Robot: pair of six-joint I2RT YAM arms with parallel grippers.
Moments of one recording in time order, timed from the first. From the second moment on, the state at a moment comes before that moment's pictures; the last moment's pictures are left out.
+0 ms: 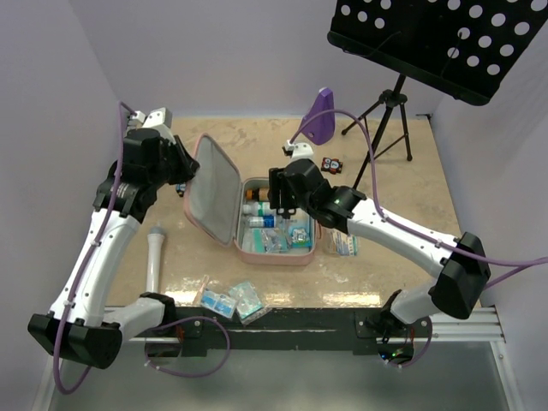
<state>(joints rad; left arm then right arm) -0.22 1.12 1.26 -0.64 0.05 -0.44 0.87 1.45 1.22 -0.37 0.33 0.50</state>
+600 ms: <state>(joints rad) -0.22 1.03 1.28 -0.74 -0.11 -0.38 0.74 1.50 1.04 -0.28 0.37 0.50</state>
